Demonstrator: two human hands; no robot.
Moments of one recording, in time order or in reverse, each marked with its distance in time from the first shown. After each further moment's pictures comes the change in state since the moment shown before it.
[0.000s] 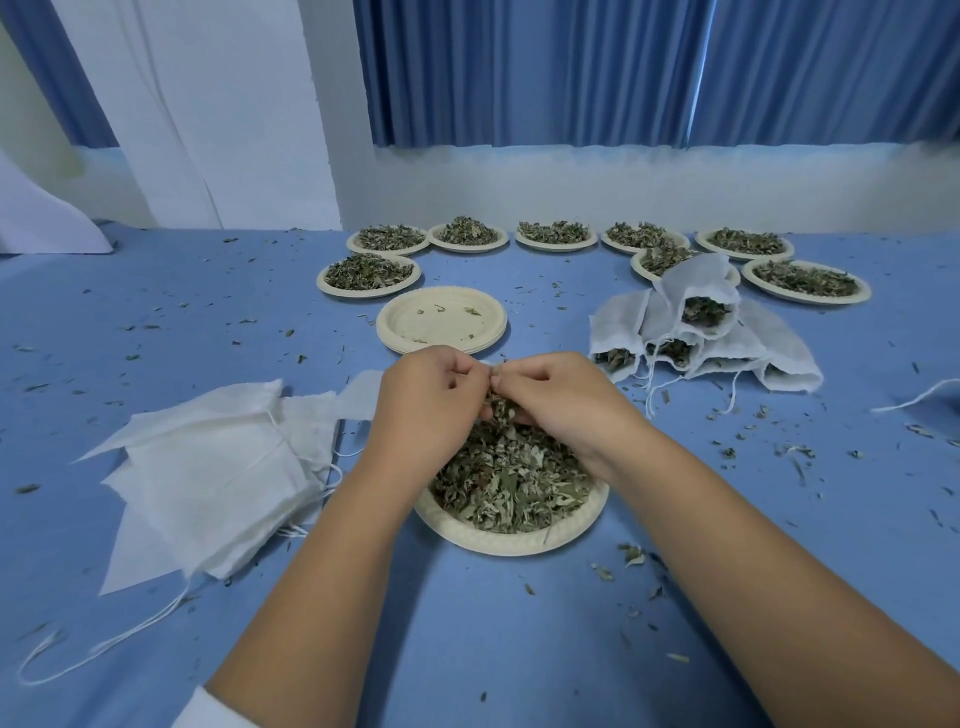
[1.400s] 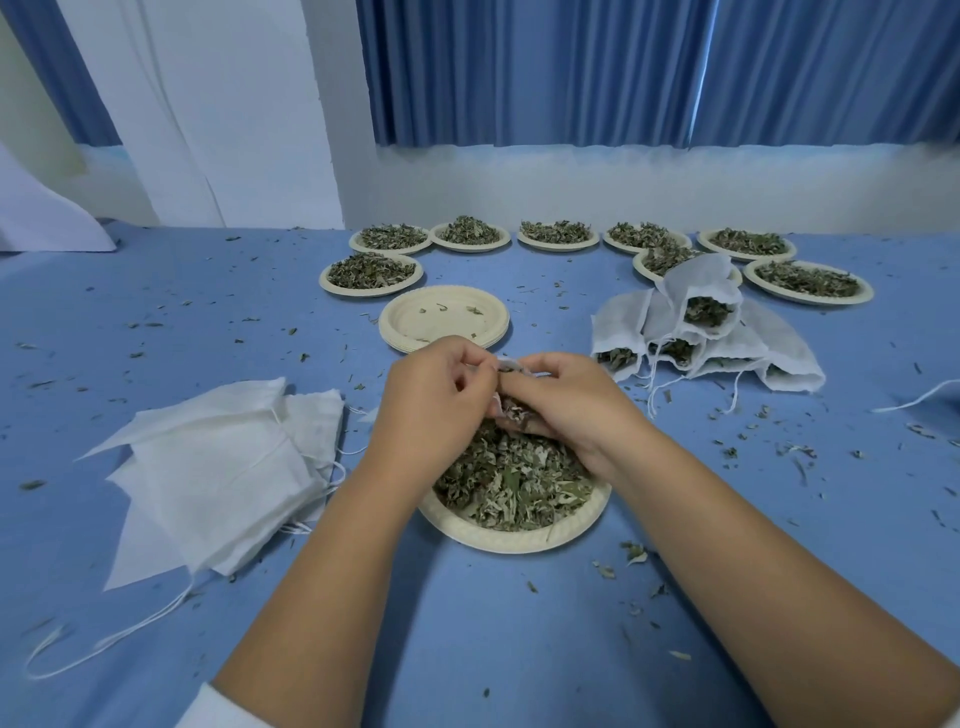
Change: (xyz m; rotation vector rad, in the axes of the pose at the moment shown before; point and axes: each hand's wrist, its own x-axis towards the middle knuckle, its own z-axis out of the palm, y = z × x) left_hand -0.003 -0.001 0.000 0.010 0.016 0.127; right_hand 0.004 0.004 0.000 0.295 -0.004 0.115
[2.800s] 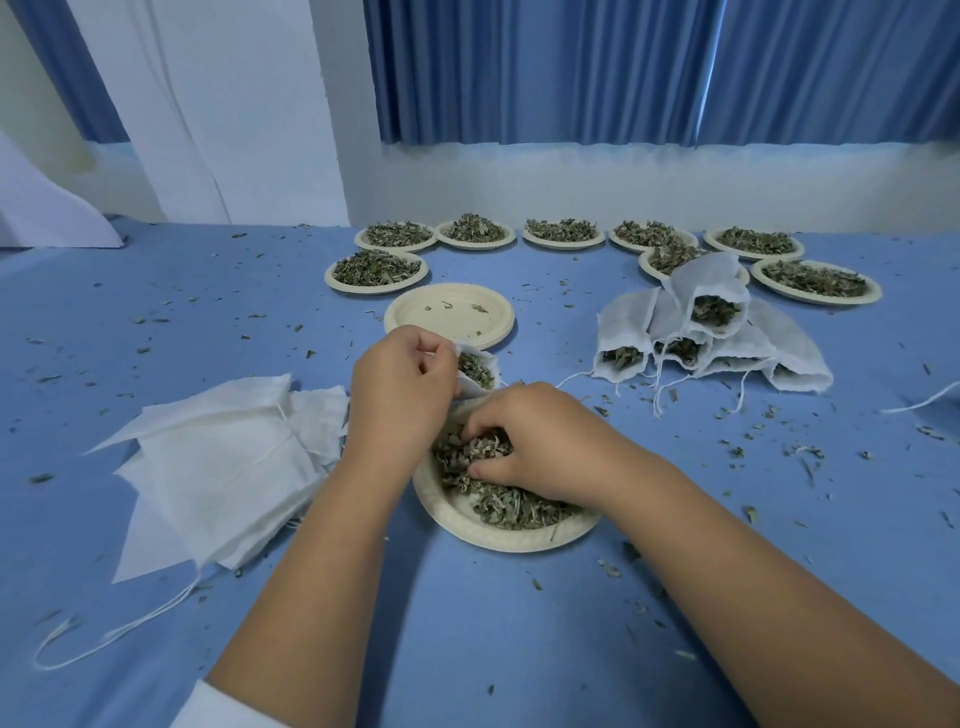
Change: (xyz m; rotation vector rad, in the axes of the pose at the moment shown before) left_hand 0.010 -0.011 -0.013 0.082 0.194 -0.138; right_hand -0.019 0.004 0.009 -1.204 -0.296 -0.542
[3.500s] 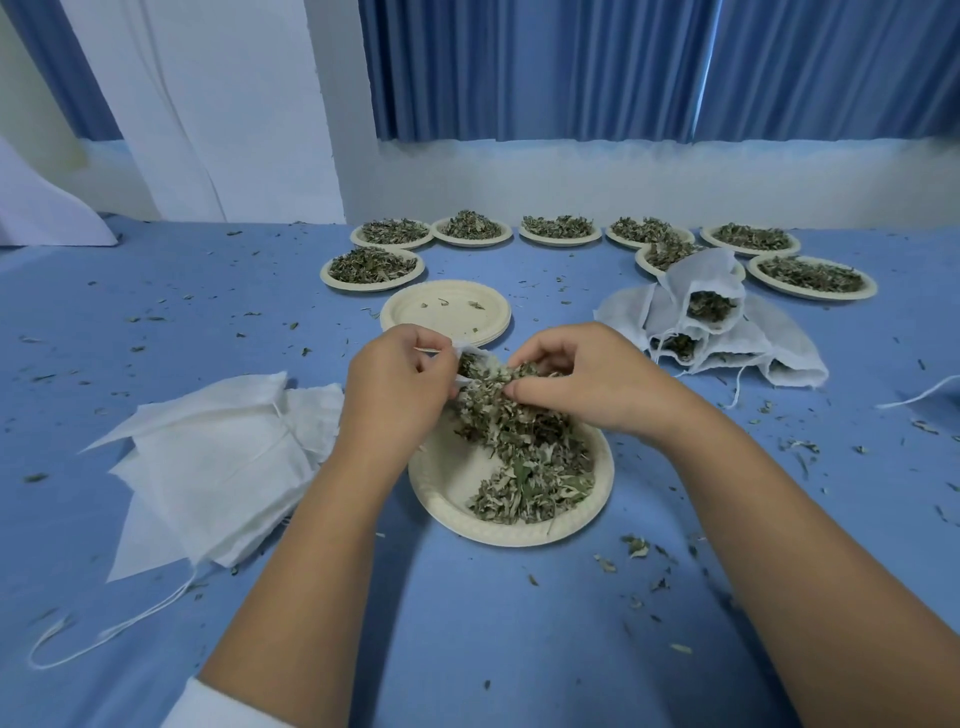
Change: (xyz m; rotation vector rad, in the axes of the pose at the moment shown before) left_hand 0.001 0.000 -0.002 -0.013 -0.074 -0.010; right_hand -0.008 0.025 -0.040 0.558 0.180 0.174
